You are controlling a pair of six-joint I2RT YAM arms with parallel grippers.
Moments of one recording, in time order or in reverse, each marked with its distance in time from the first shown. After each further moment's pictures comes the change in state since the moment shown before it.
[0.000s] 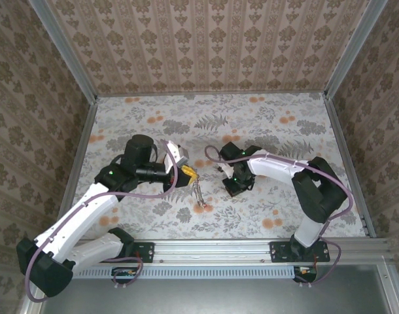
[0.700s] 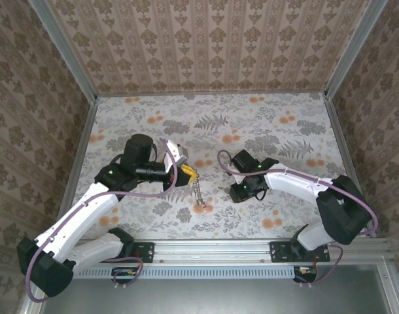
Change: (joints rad) left arm 0.008 0.004 0.000 0.008 0.008 -0.008; right arm -0.002 -0.259 -0.246 0.152 -0.002 0.072
